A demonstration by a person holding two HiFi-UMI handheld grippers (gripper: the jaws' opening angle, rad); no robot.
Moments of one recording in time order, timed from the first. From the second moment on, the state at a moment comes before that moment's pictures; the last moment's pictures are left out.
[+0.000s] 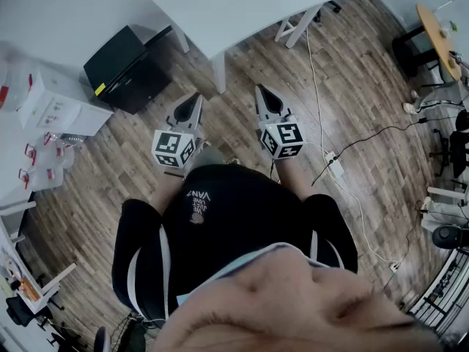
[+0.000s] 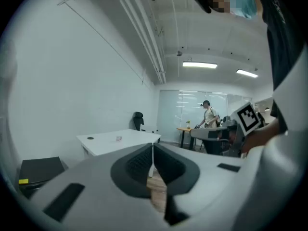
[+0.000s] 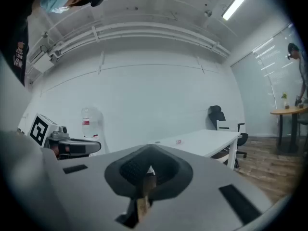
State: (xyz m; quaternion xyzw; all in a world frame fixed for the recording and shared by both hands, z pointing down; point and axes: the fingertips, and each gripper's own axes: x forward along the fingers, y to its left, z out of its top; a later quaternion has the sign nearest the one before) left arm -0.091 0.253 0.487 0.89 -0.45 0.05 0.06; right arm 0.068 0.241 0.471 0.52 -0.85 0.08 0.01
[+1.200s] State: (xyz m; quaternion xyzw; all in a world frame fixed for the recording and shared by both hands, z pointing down) left arm -0.088 0.190 0.489 0.89 -0.44 0.04 0.07; right arm 0.067 0.173 0.474 0.51 -0.85 0.09 0.00
